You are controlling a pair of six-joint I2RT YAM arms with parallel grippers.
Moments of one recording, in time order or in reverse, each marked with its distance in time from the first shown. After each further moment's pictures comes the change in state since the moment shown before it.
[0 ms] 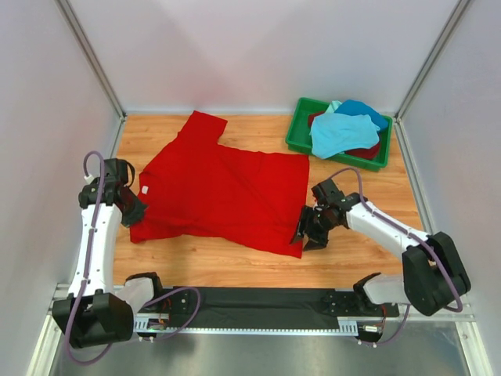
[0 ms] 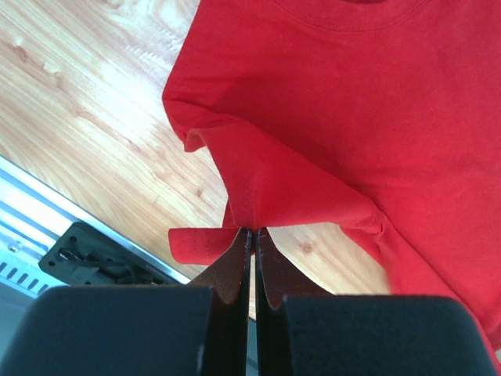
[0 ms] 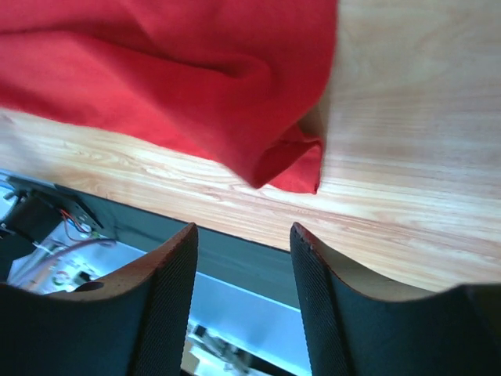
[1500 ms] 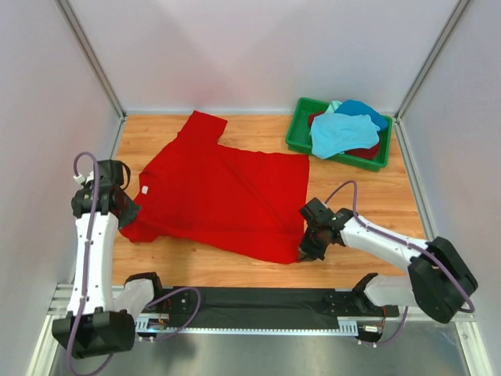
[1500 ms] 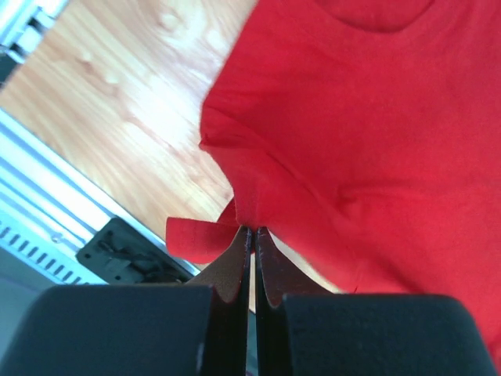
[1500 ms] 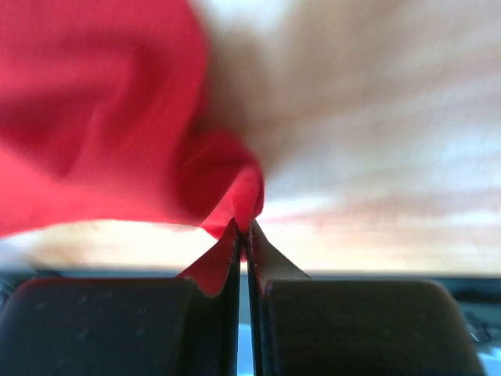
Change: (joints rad) left arm 0.000 -0.033 0.049 -0.058 -0.073 0.013; right arm 0.170 -0.024 -0.151 0.073 0.239 0.406
